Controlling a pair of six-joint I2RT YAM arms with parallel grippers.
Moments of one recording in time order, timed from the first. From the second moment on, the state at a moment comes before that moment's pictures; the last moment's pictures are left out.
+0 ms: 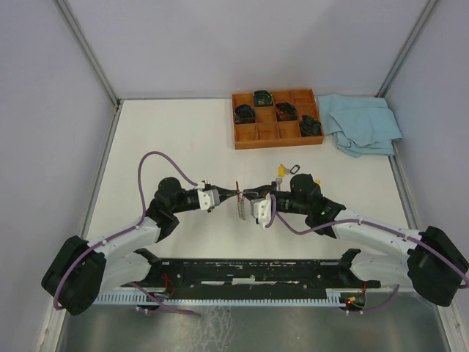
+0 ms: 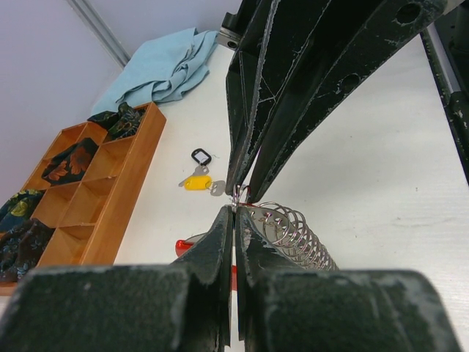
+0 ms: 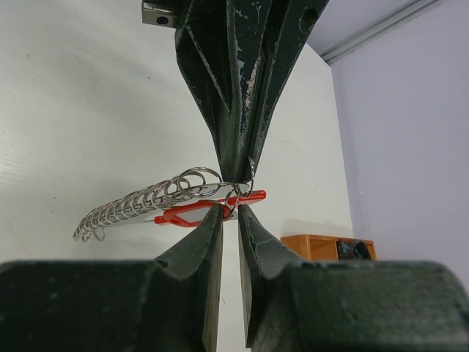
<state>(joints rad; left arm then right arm) -0.59 1.08 0.34 0.73 0.78 0.44 0.84 1.13 0.54 0.34 -0.49 -0.94</state>
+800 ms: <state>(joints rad) -0.59 1.08 0.34 0.74 0.76 0.42 0.84 1.15 0.54 0.39 -0.47 -0.91</state>
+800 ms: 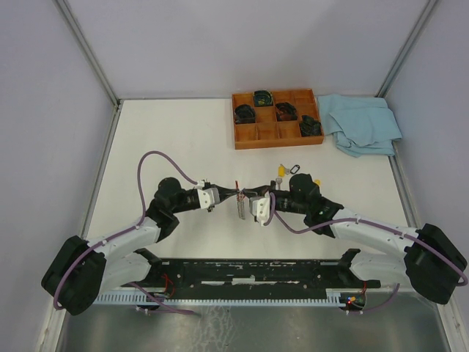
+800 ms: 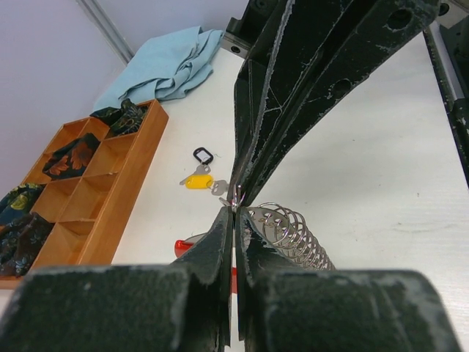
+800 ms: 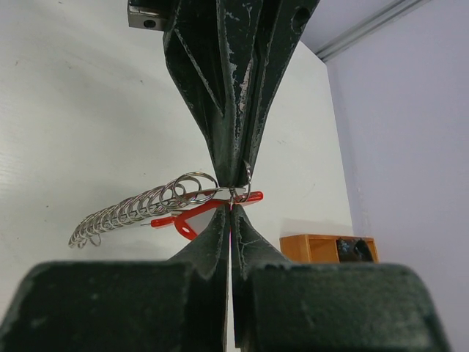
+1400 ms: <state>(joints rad) -0.60 1.05 0.34 0.72 0.73 0.38 0.84 1.14 0.54 0.31 -0.42 -1.01</state>
